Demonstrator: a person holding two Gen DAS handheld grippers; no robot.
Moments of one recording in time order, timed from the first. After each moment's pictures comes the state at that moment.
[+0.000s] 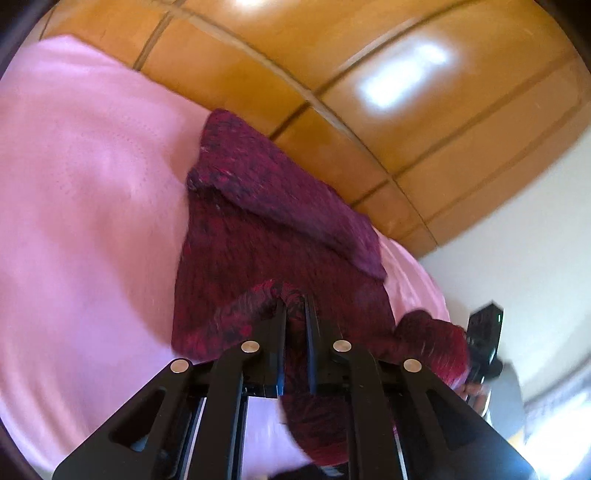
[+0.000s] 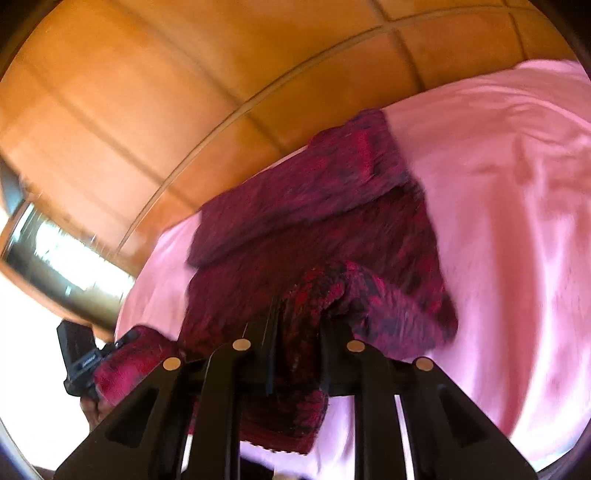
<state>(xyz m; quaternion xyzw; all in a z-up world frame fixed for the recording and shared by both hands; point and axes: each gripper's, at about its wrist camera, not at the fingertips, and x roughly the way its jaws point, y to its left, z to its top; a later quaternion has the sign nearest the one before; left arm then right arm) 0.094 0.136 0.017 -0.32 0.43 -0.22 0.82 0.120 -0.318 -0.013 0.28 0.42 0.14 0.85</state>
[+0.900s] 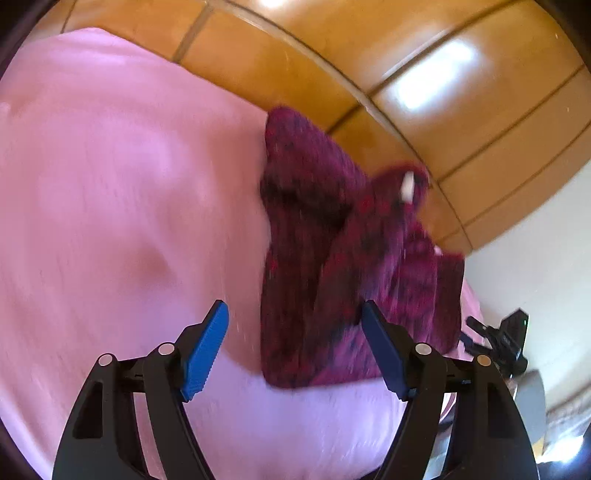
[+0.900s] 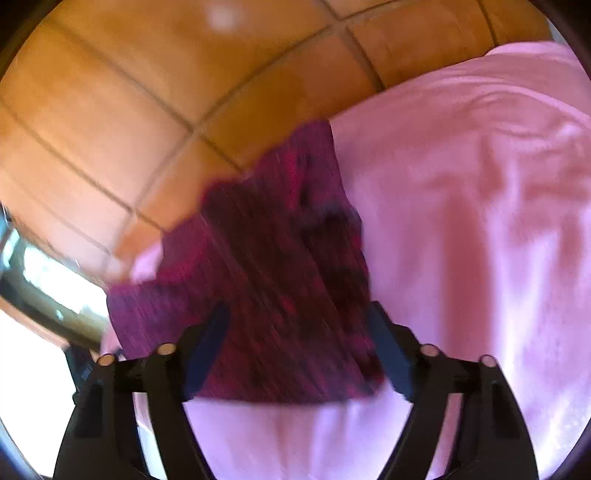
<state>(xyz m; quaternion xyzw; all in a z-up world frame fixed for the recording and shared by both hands) 0.089 0.180 -0.025 -0.28 0.45 -0.18 0.83 0.119 -0.361 -0.037 0.26 0.44 0.11 0.85</state>
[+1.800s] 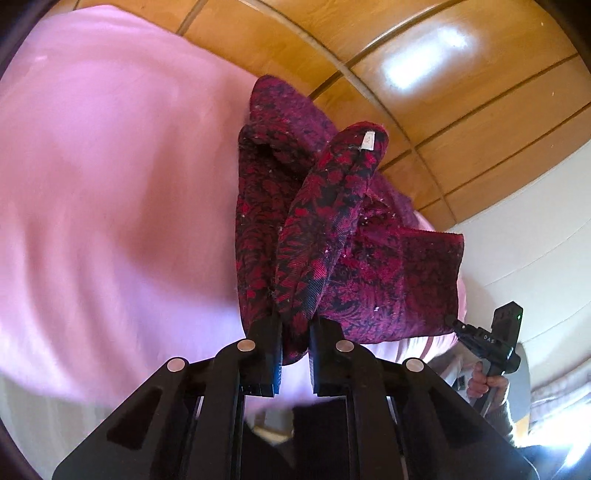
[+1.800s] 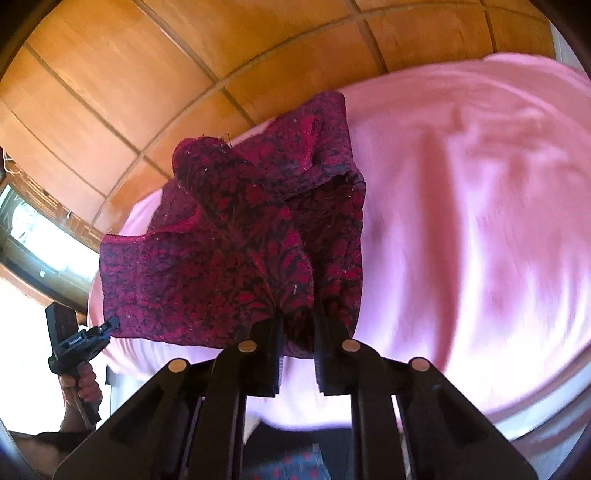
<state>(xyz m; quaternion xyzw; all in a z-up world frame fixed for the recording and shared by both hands) 0.028 0.166 -0.019 -0.29 0.48 -0.20 0.81 0.013 -0.335 -0.016 0.22 0.47 0.11 0.85</state>
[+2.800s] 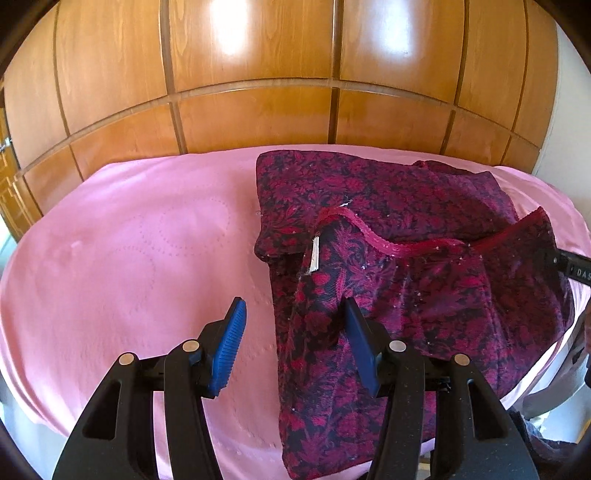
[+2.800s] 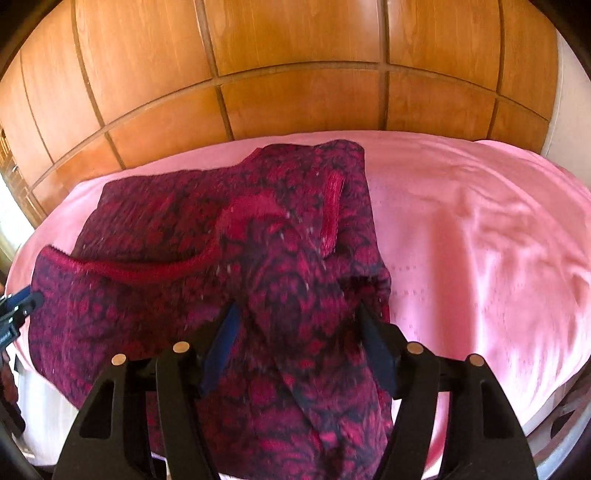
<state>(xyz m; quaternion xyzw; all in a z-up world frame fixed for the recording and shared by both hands) 0.069 0.100 0.020 0.02 0.41 -0.06 0.91 0.084 -0.260 -0.013 0.05 0.41 0.00 0.91</state>
